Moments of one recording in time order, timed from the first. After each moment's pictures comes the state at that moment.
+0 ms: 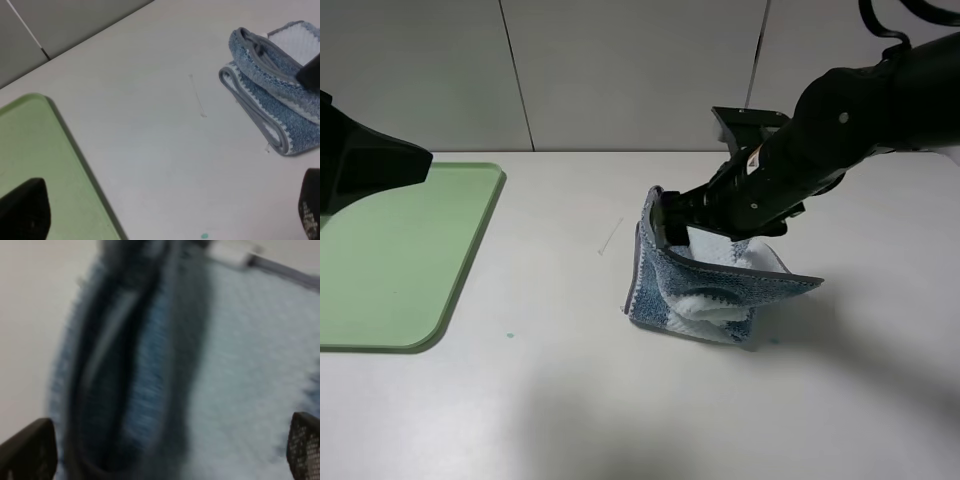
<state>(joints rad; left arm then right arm) -0.63 0.82 -0.77 0.25 0.59 -0.10 0.60 1.67 -0.93 0.13 0.38 0.26</state>
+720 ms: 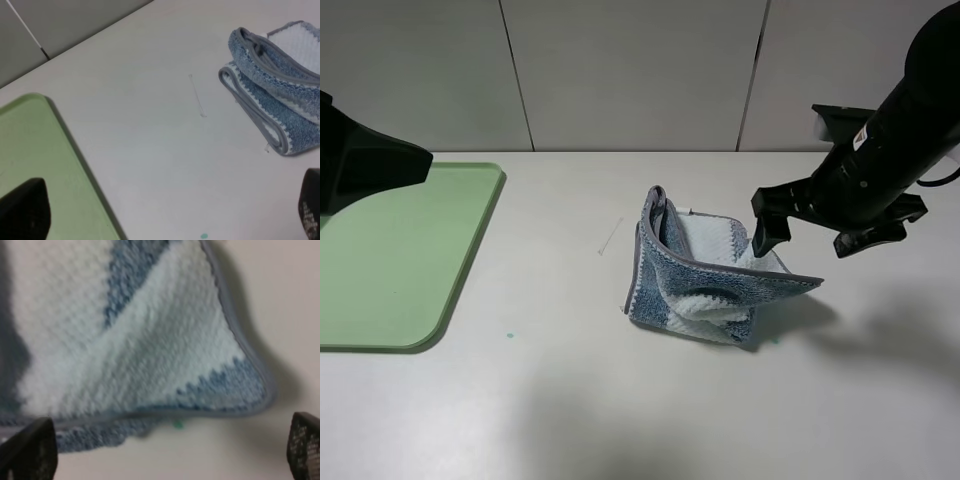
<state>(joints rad) -0.63 0.82 -0.77 0.25 0.59 -0.10 0.38 1.54 -0.93 0.09 0.76 0.30</state>
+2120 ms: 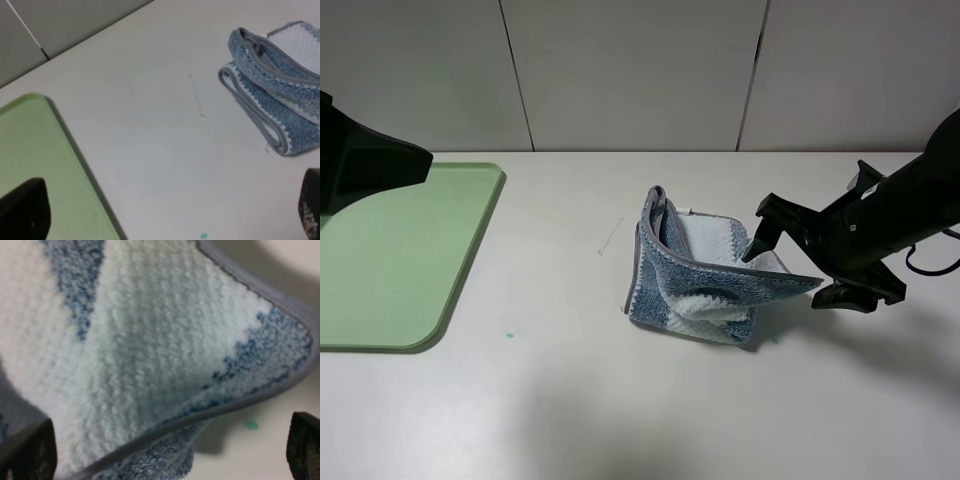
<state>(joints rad) -0.63 0.82 -0.77 0.25 0.59 -0.10 0.29 1.54 -0.67 0.49 0.40 0.40</state>
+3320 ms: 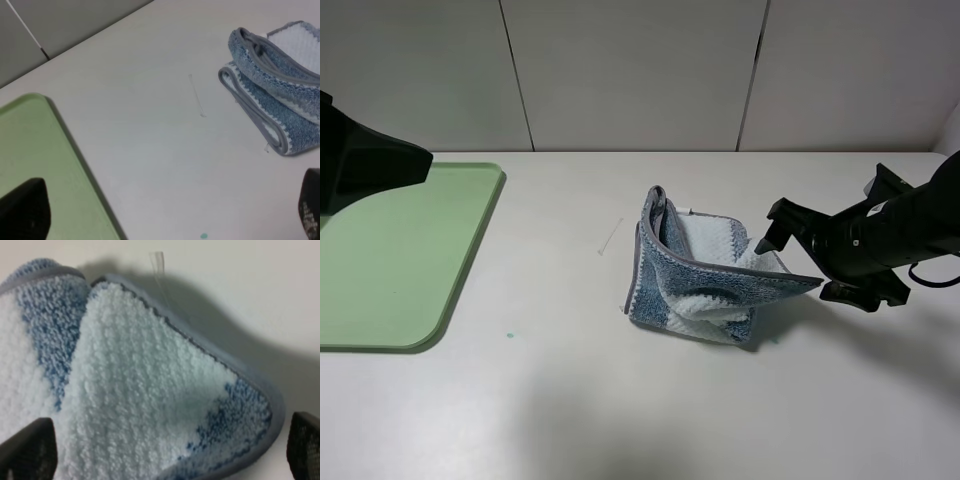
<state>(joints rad) -0.63 0.82 -0.77 0.25 0.59 -0.10 0.29 1.55 -0.57 0.48 0.13 0.40</state>
